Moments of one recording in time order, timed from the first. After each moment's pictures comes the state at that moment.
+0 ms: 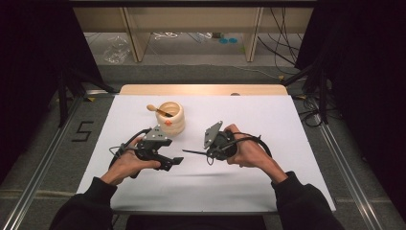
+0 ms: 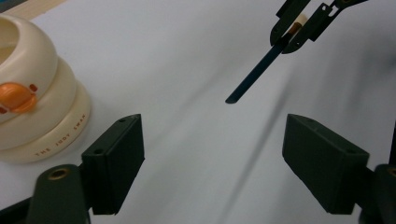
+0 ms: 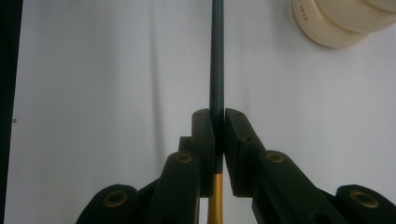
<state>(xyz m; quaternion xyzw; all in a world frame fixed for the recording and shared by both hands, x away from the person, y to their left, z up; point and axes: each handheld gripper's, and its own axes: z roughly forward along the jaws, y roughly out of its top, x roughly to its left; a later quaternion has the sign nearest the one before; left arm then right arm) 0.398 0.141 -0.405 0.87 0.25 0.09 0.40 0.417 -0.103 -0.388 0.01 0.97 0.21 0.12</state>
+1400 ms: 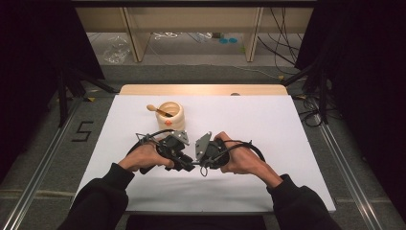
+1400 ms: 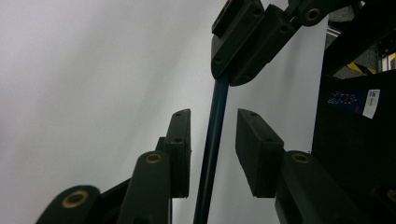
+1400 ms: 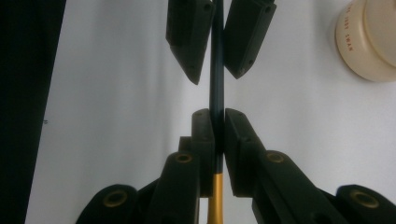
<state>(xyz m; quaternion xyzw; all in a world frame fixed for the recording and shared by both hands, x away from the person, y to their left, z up) 0.412 0.097 -0.411 0.93 0.17 -0.04 0.32 0.398 -0.081 -0.395 -0.05 0.97 0.21 0.11</state>
